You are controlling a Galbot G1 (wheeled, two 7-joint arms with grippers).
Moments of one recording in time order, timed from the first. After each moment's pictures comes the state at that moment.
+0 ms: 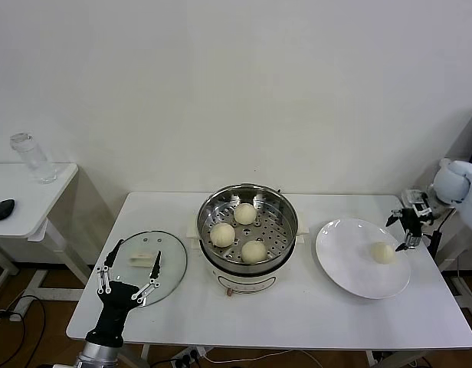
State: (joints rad) left arm 1.70 -1.20 -0.54 -2.08 0.13 -0.41 -0.14; right arm 0.21 0.65 -1.01 0.81 0.05 0.10 -1.12
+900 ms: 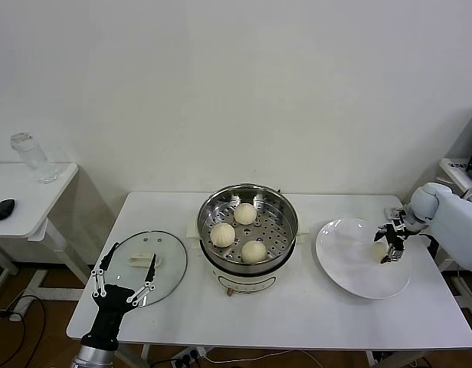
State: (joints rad) left arm 1.71 -1.20 -0.56 -2.07 0.13 -0.42 -0.14; right arm 0.08 0.80 -0.89 0.60 -0.03 0.13 -1.09
